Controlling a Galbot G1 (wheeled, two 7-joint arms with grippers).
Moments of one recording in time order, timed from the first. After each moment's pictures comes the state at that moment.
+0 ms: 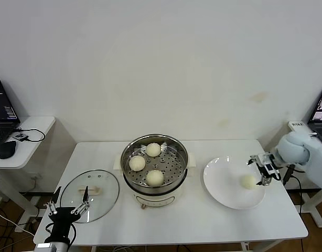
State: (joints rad) left arm 1.75 -1.22 -0.66 -2.10 -0.21 -0.12 -0.18; right arm 0.01 0.45 -0.82 1.40 -0.17 -0.14 -1.02
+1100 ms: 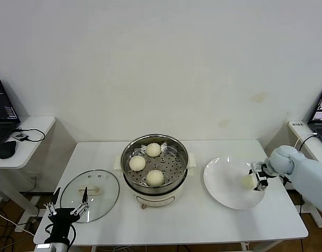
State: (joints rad) left arm 1.75 -1.23 -0.66 -2.10 -0.21 -0.12 -0.18; right arm -0.17 0.61 -0.65 1.17 -0.26 -0.15 -0.97
